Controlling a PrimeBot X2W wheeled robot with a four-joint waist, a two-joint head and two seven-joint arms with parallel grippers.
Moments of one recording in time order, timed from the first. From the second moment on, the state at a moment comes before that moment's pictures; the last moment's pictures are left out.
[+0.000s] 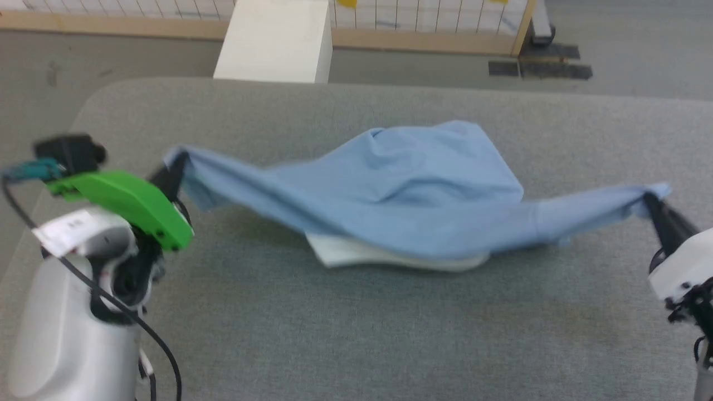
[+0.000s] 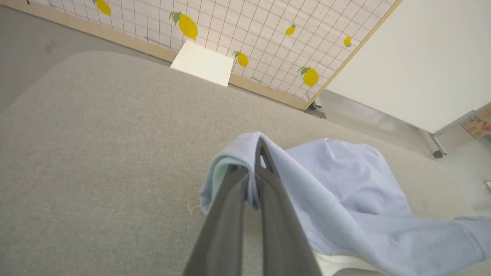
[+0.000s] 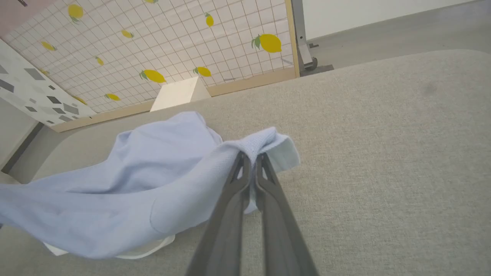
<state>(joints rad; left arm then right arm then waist) -0.38 0.28 -0.03 0.03 -0.68 0.03 0.47 -0.19 -0.05 -0.34 -0.14 0.37 0.13 0.62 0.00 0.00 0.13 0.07</state>
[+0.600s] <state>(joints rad) -0.62 0.27 -0.03 0.07 -0.65 0.06 0.40 -0.52 -0.08 -0.34 -0.07 0.51 0.13 0.64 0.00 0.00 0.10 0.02</state>
